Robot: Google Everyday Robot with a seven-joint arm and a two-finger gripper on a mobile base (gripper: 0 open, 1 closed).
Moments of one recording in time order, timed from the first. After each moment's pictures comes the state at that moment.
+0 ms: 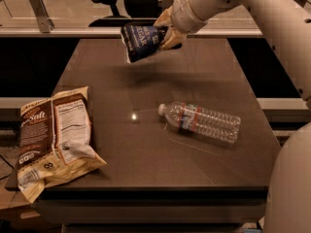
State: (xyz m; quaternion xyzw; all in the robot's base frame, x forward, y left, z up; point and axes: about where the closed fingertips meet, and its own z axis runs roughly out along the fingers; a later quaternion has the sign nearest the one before) arm 0.716 -0.026 0.924 -0.78 0.49 0.00 0.39
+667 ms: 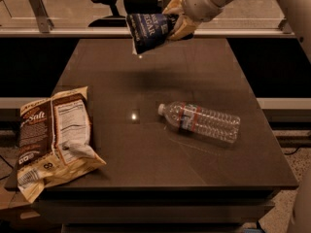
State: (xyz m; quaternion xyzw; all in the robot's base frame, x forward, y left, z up) arm 0.689 -0.049 0.968 -0.77 0.49 -0.01 0.40
